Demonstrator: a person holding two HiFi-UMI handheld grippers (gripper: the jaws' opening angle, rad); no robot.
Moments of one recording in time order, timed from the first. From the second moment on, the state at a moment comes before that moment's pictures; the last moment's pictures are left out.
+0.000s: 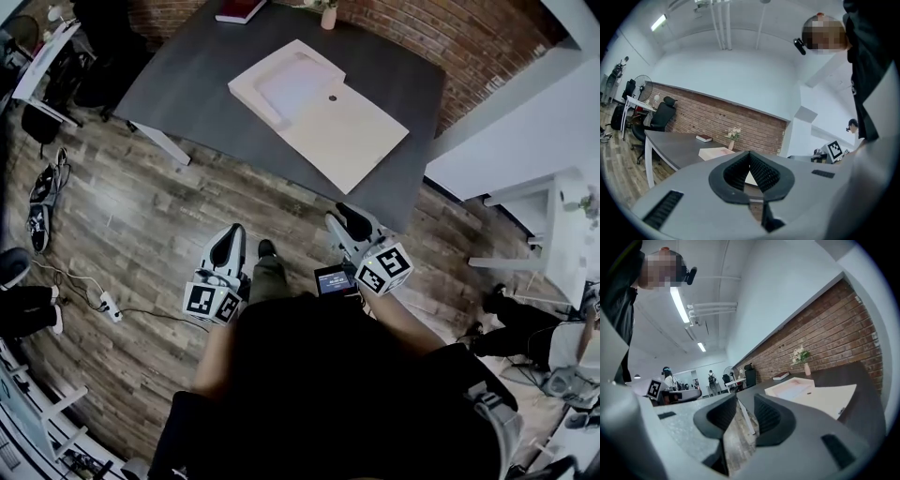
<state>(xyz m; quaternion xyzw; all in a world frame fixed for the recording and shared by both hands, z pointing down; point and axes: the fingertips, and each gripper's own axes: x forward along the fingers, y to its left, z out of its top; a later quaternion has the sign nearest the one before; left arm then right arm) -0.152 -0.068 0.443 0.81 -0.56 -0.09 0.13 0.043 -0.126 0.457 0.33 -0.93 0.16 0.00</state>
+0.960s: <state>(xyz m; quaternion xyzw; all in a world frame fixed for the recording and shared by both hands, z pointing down) -0.253 -0.286 0.442 0.88 -0.45 -0.09 0.13 -0.032 -0.316 0.460 0.43 -0.85 0.29 -0.06</state>
